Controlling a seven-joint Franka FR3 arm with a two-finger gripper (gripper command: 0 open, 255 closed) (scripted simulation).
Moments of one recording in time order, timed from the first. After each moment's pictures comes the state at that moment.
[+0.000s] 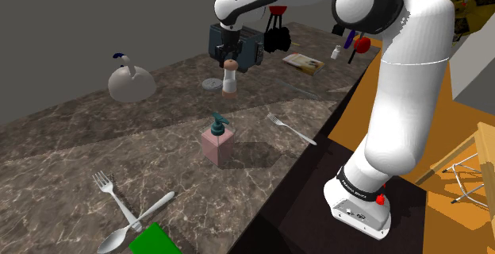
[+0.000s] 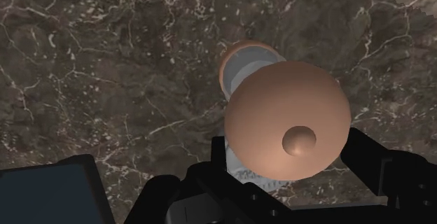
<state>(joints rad) -0.06 0.37 -0.10 -1.67 0.06 2.10 -0.12</state>
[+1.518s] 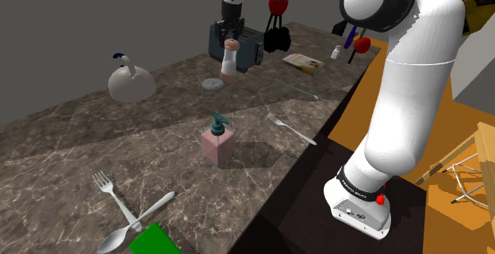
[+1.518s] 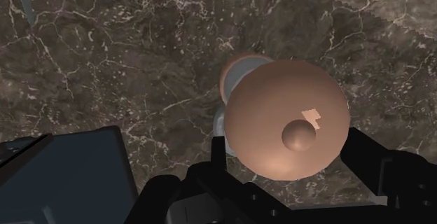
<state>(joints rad) -0.06 0.32 -0.10 -1.50 0.05 1.88 -0.11</state>
